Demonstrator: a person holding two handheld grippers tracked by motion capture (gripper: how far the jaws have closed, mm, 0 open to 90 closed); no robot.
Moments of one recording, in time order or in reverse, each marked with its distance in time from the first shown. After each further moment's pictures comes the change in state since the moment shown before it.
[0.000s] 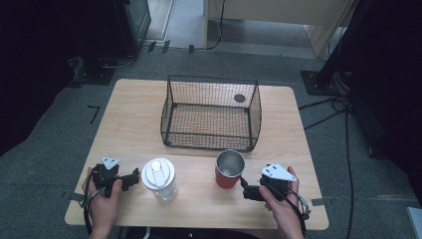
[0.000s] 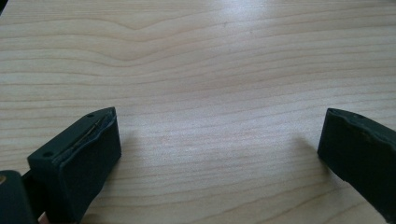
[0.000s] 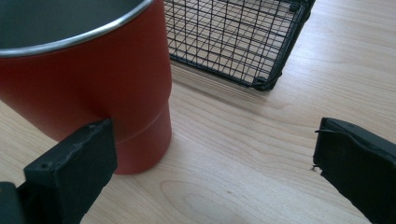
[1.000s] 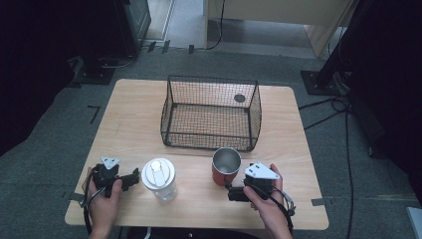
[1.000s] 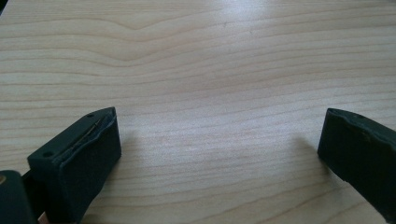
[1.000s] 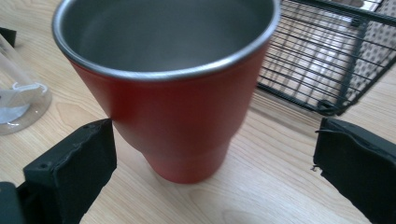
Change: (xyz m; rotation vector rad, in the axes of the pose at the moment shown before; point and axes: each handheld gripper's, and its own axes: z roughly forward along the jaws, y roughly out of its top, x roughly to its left) left arm 0.000 0.000 0.000 0.000 0.000 0.000; right arm 0.036 0.013 0.013 -0.002 0.106 -0.035
